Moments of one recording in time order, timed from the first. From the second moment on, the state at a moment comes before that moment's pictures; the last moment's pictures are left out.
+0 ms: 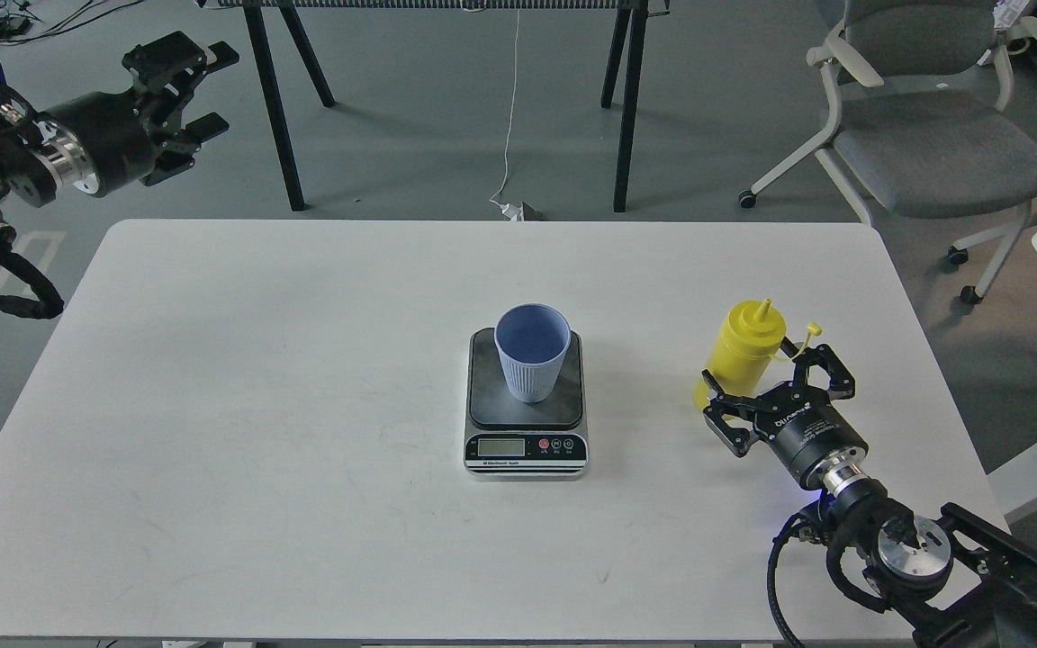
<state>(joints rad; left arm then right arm) -1.12 0.58 -0.20 -0.50 0.60 -0.49 -0.49 0.28 -0.31 0.75 0.91 0.45 0.49 0.14</state>
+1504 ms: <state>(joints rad) -1.10 0.58 -0.20 -0.50 0.60 -0.49 -0.49 0.32 -0.26 0.74 0.89 0.39 0.49 0.15</state>
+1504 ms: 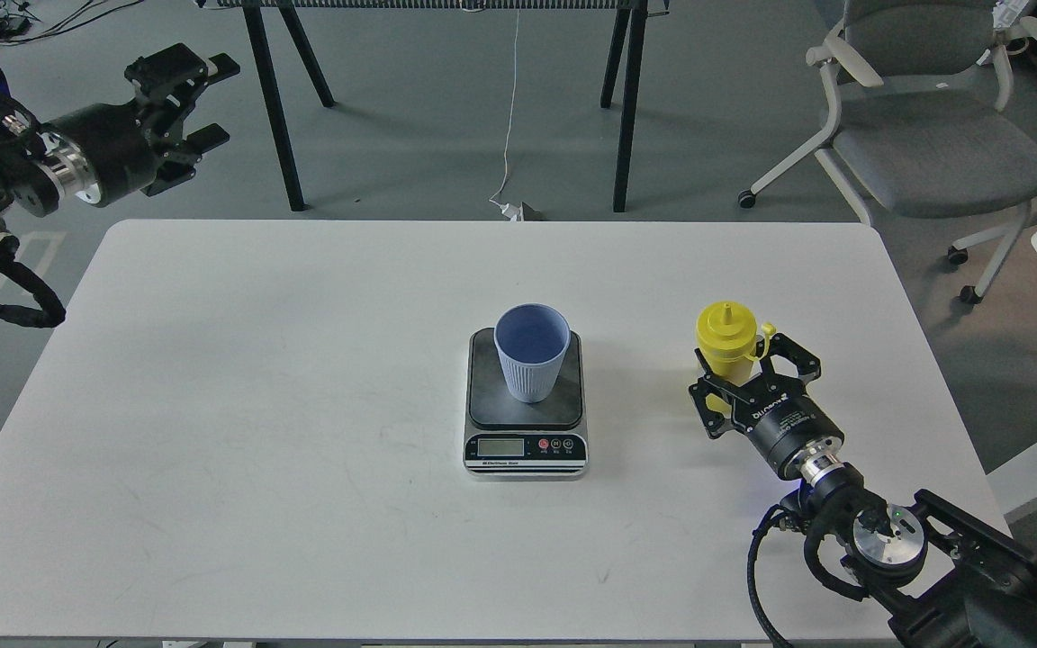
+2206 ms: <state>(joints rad) -1.10 0.57 -0.20 -0.51 0.59 -0.49 -0.49 0.79 -0.50 0.47 0.94 0.20 0.49 0.15</state>
